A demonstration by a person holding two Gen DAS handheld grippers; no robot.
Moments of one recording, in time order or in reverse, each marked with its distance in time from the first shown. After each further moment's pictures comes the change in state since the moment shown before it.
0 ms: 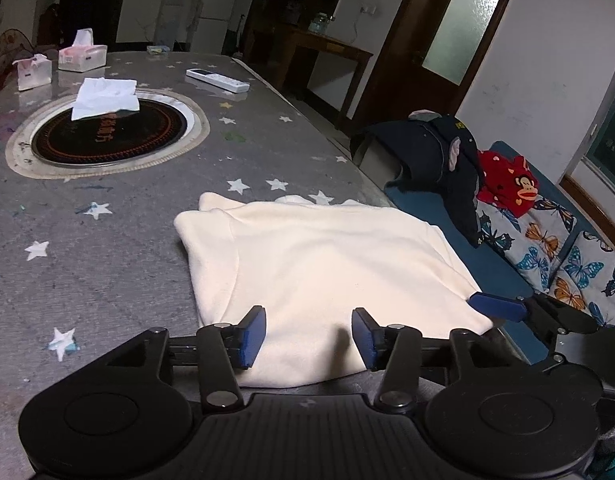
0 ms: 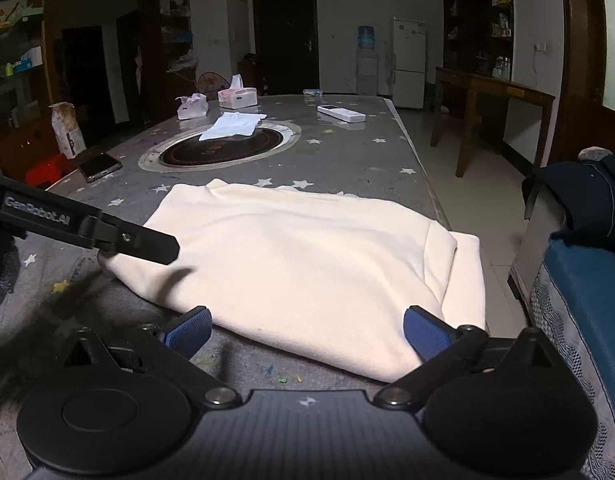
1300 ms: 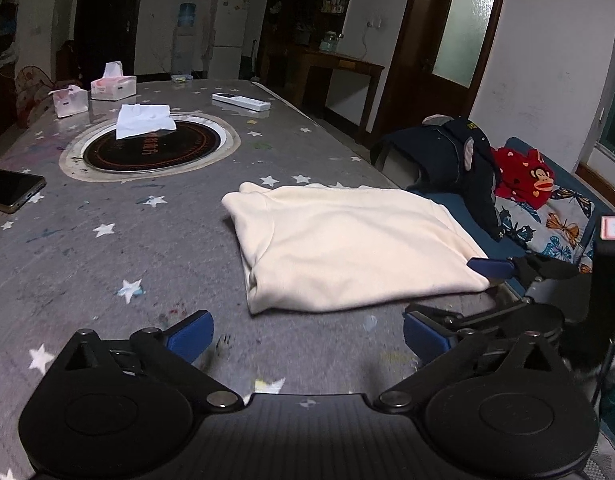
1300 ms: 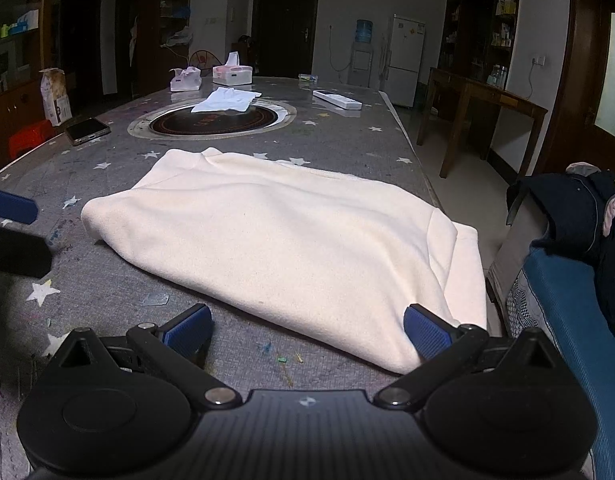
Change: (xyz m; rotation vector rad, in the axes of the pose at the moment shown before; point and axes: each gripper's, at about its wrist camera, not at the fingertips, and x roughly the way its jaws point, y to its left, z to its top) left arm -0.056 -0.008 -0.049 0.067 -0.069 0.106; right arm 0.012 0.017 -0.010 -0.084 0.037 -0.081
